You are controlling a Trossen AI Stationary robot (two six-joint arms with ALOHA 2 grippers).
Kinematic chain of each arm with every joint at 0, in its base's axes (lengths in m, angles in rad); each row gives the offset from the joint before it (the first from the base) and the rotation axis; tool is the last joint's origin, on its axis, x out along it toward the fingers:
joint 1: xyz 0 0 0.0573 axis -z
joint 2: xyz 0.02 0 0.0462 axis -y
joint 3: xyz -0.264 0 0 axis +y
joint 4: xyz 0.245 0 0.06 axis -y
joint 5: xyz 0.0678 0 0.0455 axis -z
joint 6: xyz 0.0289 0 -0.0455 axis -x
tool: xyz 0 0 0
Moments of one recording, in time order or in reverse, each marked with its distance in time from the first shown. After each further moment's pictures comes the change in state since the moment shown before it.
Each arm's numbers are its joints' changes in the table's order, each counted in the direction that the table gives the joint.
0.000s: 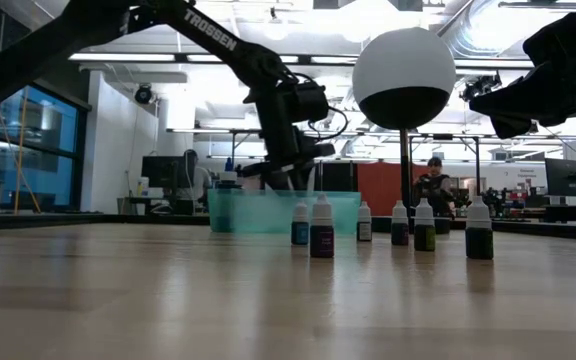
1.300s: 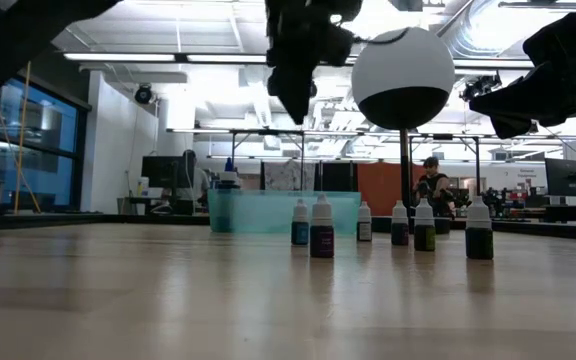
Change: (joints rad) left arm 0.336 0.050 -0.383 -0.589 0.078 -0.415; right arm 0.000 0.000 0.000 0.000 0.000 0.000
